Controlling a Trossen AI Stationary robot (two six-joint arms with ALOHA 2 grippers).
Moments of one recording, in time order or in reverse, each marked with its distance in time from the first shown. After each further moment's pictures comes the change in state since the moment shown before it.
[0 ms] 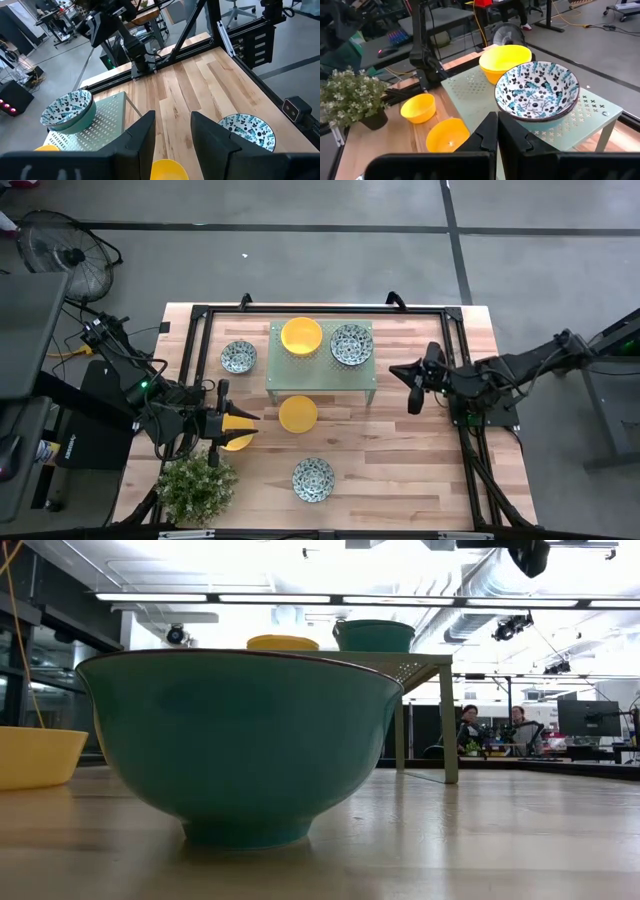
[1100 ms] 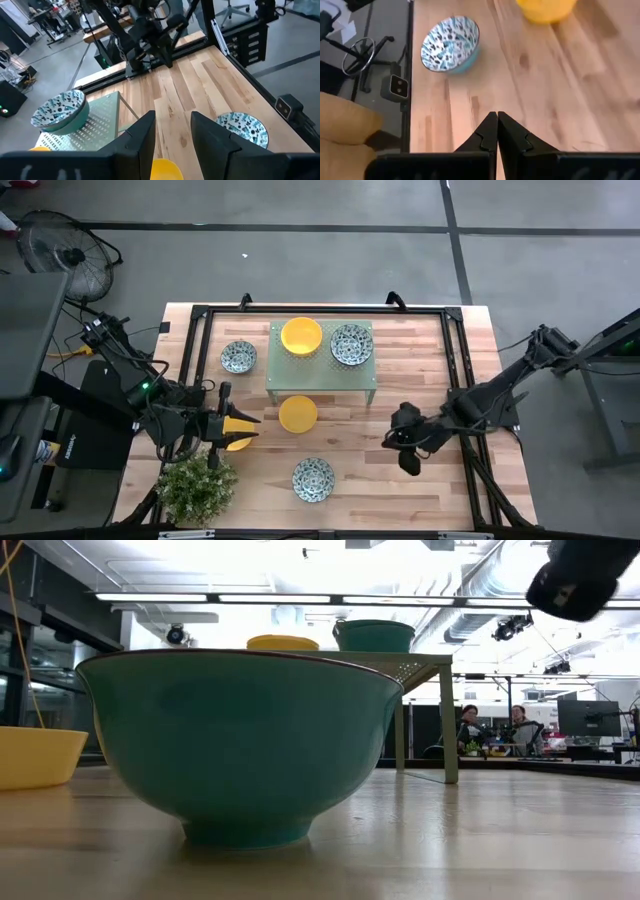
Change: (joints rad) left arm 0.000 0.010 0.000 -0.001 0.027 -0.007; right arm 0.231 0.354 0.000 -0.057 -0.443 0.333
